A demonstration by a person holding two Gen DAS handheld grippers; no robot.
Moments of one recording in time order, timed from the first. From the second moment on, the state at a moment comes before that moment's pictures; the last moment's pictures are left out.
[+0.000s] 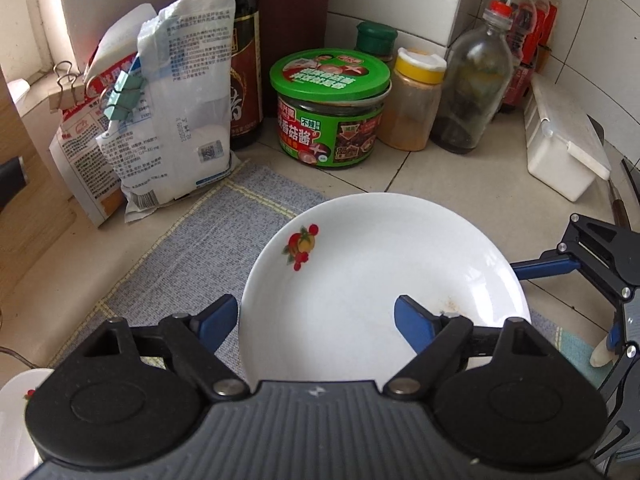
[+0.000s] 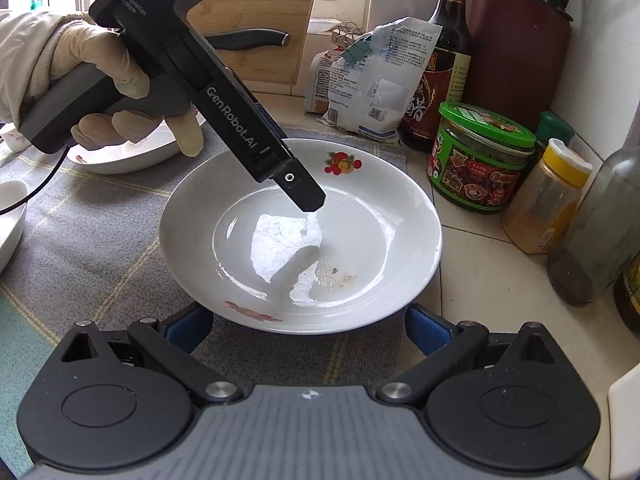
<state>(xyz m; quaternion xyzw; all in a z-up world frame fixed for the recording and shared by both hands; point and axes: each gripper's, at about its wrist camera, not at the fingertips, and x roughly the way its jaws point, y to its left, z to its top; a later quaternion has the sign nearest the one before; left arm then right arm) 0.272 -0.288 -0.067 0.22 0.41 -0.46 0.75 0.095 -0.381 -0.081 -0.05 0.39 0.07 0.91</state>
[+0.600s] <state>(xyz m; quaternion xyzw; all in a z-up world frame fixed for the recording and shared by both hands) 0.180 -0.220 0.000 0.18 0.36 -0.42 0.81 0.042 -0.359 -0.060 -0.02 0.40 0.02 0.92</state>
